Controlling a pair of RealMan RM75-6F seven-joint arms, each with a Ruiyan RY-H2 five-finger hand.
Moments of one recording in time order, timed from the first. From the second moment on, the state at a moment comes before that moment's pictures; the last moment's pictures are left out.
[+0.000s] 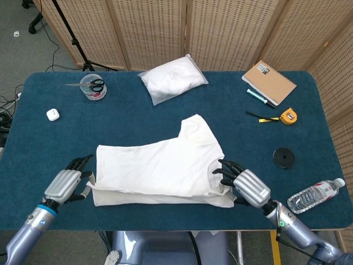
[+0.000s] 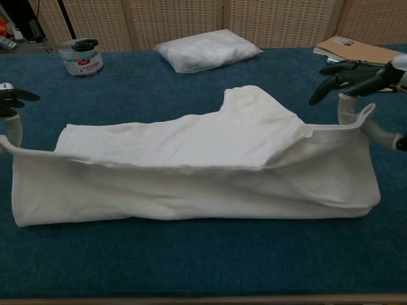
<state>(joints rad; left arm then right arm) -0.43 -1.14 0.02 -1.85 1.29 1.09 0.03 0.54 -1.29 -0.09 -1.48 -1.80 1.33 0.37</state>
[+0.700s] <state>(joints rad) -0.68 -1.37 -0.19 -1.57 0.66 0.93 0.30 0.75 -1.58 0.12 -1.09 -1.52 0.99 0.47</state>
